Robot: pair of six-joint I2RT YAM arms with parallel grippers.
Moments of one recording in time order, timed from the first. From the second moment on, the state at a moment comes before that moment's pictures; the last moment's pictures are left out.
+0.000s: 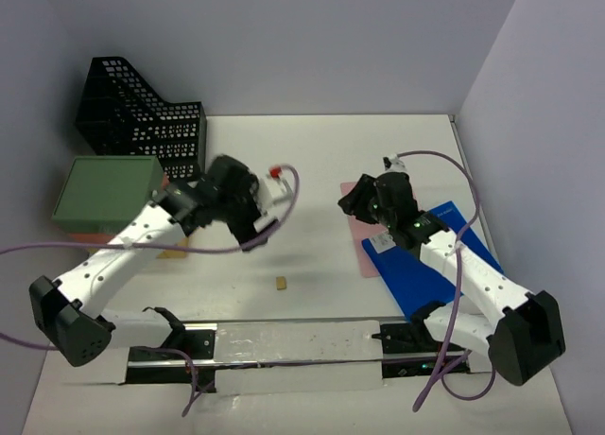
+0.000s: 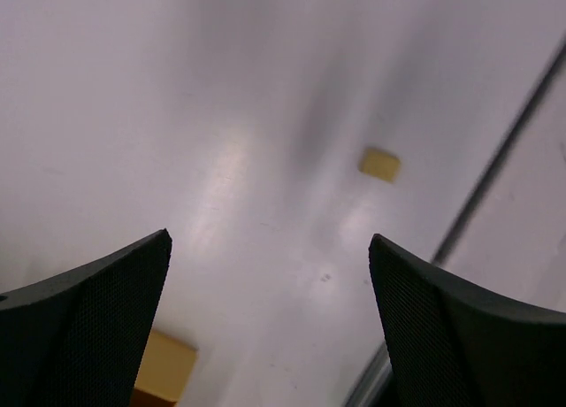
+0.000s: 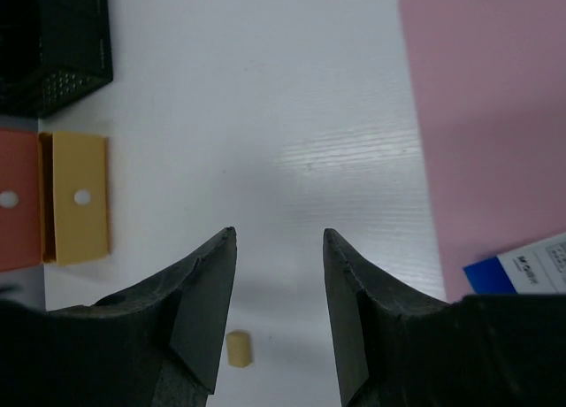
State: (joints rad) left arm -0.69 1.27 1.29 -0.90 0.22 0.38; right arm 0.49 1.09 0.76 -0.22 0.04 0.76
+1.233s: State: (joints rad) left arm -1.09 1.55 0.83 -0.40 0.00 0.46; right arm 0.42 1.03 0.64 -0.25 0.02 0.77
